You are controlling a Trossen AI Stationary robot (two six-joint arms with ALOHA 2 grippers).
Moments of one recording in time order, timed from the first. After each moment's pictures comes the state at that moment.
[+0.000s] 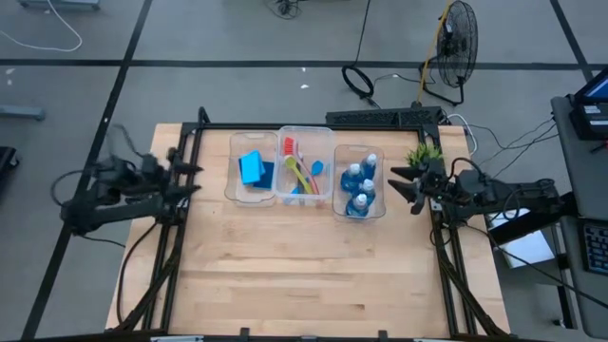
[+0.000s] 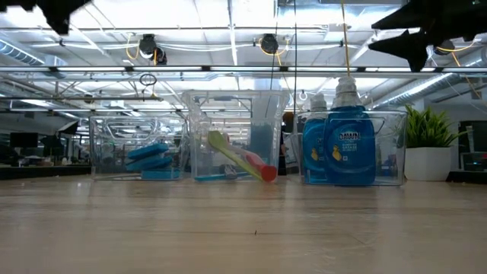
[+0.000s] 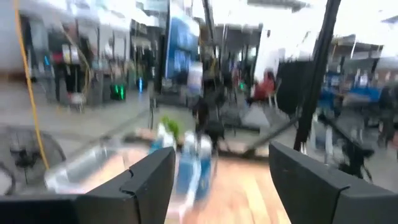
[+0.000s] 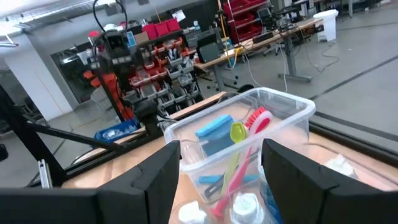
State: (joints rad) left arm 0.19 0.01 0.53 -0.38 0.13 -0.14; right arm 0.09 0.25 0.36 -0.14 0.41 0.36
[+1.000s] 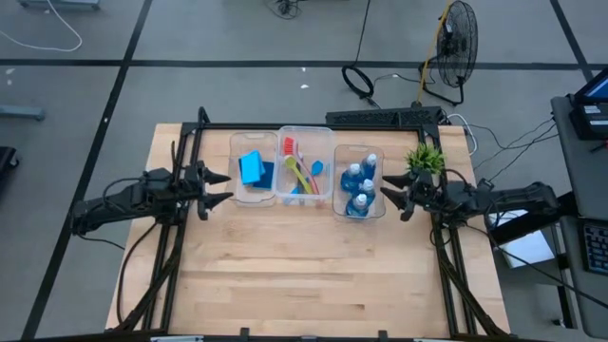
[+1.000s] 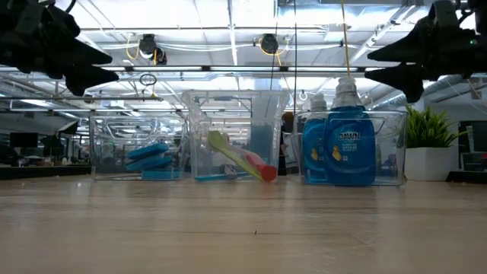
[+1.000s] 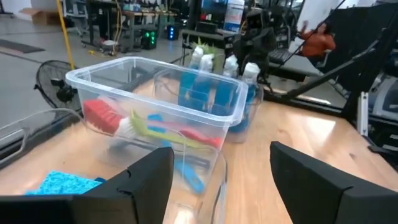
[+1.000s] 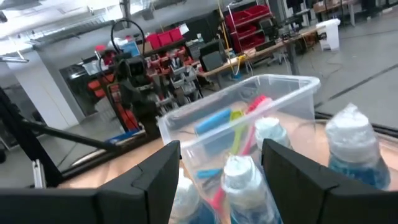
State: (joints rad) left arm 0.19 0.01 0.17 -0.26 0.01 -0.16; right arm 0.09 0.19 0.08 0.14 0.42 0.36
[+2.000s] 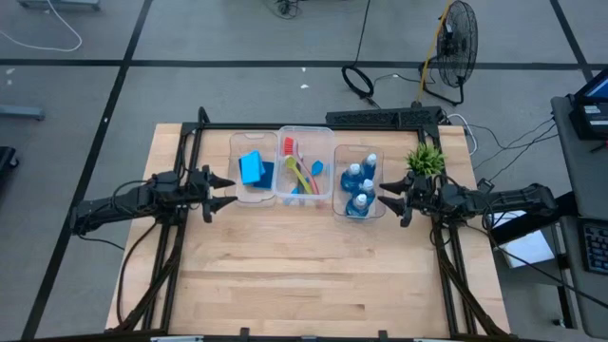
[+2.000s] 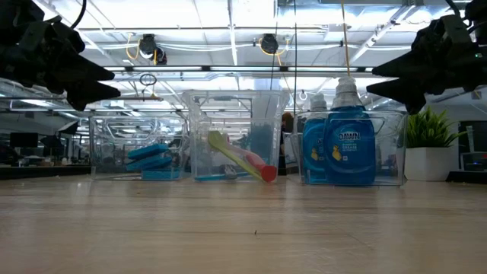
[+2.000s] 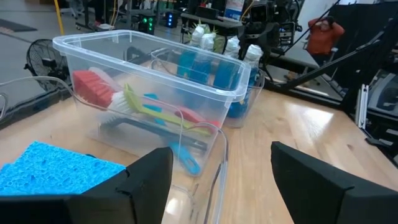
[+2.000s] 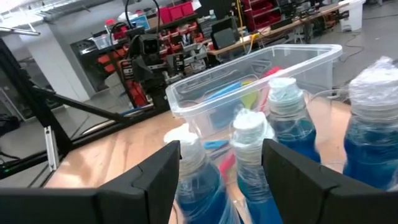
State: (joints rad) left arm 0.19 0.01 0.09 -0.22 0.02 -0.22; right arm 0.09 0.14 0.02 0.10 0.34 0.35
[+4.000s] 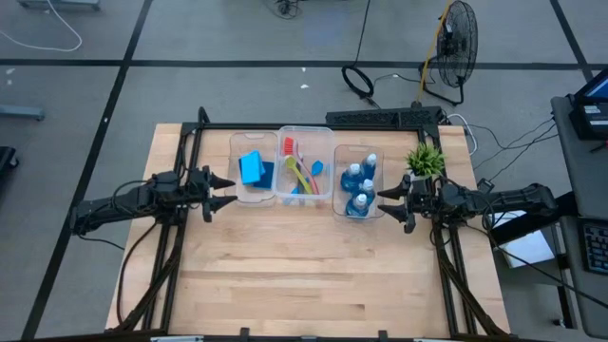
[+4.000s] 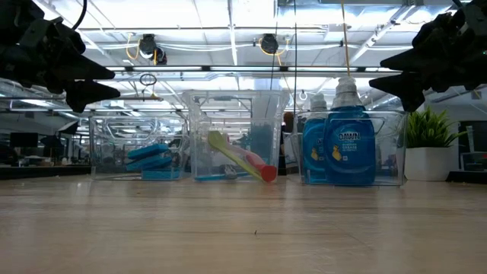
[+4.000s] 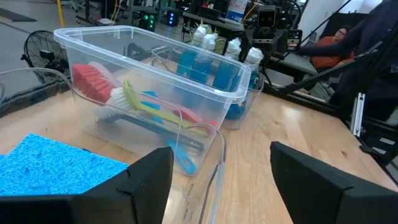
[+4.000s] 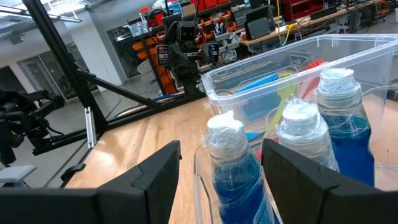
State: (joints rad) left arm 0.19 0.01 0.09 -0.22 0.02 -0.27; right arm 0.09 0.14 0.02 0.10 0.18 0.34
